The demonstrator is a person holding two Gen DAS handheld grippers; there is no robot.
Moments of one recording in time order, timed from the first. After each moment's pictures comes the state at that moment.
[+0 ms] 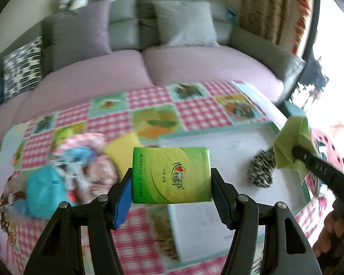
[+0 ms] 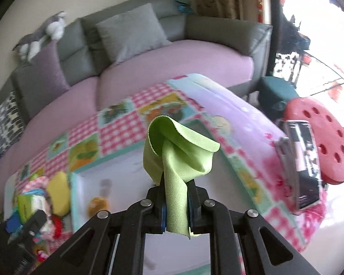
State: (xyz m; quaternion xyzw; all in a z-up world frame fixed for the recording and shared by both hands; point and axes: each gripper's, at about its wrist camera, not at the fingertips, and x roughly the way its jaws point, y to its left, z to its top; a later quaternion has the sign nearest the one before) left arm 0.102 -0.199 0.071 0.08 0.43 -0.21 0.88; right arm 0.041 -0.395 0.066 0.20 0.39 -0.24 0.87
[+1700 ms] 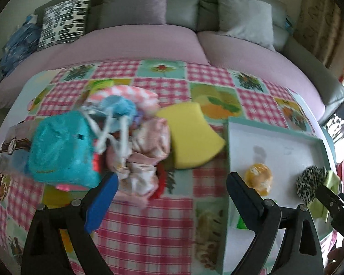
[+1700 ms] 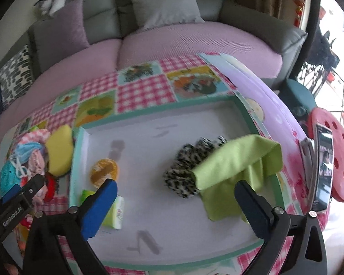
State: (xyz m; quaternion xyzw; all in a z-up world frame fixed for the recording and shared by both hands) left arm 0.136 -0.129 0.018 -0.01 0.47 -0.07 0.88; right arm 0.061 -0.367 0.035 0.14 0.48 -0.18 0.85
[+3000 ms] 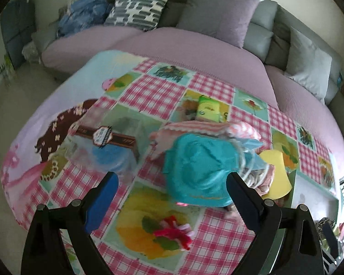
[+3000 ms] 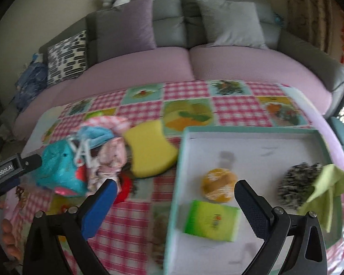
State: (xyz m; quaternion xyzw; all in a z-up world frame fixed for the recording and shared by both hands) left arm 0.139 0.026 0.044 -0.12 0.47 0.08 0.87; right arm 0.098 -0.235 0.040 0.08 0.42 -0.05 0.90
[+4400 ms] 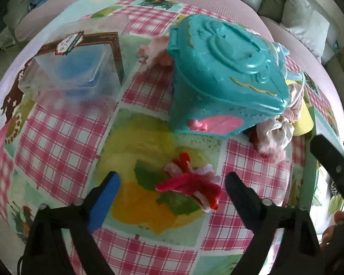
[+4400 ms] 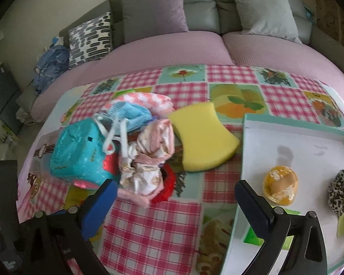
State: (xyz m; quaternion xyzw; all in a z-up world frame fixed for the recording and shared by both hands) left arm 0.116 0.016 -0.044 -0.10 0.58 0.01 0.81; right arm 0.131 -0.179 0.010 0.09 0.45 0.04 0.89
